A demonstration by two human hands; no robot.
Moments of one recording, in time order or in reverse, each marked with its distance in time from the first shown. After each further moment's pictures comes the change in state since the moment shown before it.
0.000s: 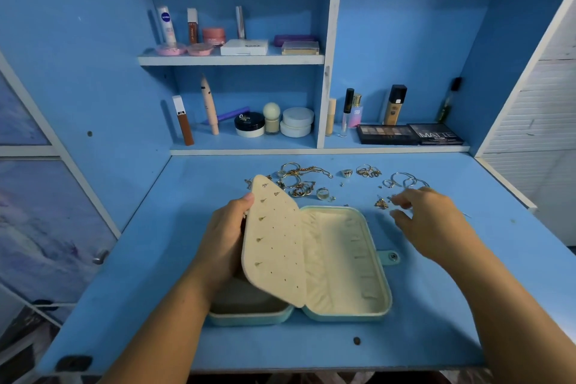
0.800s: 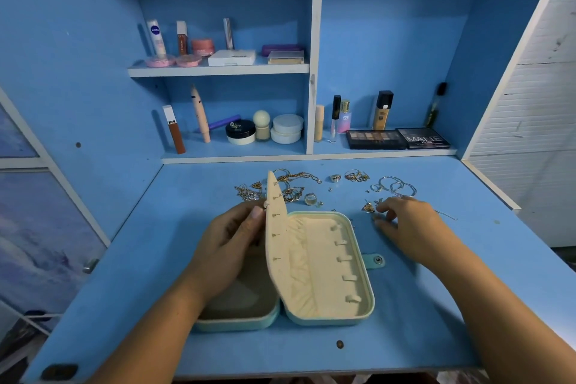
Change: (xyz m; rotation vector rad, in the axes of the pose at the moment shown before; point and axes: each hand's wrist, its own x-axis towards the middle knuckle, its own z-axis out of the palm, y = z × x) left_hand -0.017 0.009 0.018 0.318 -0.116 0.404; right_hand 0.010 0.014 0.005 -0.003 -0.082 -0.071
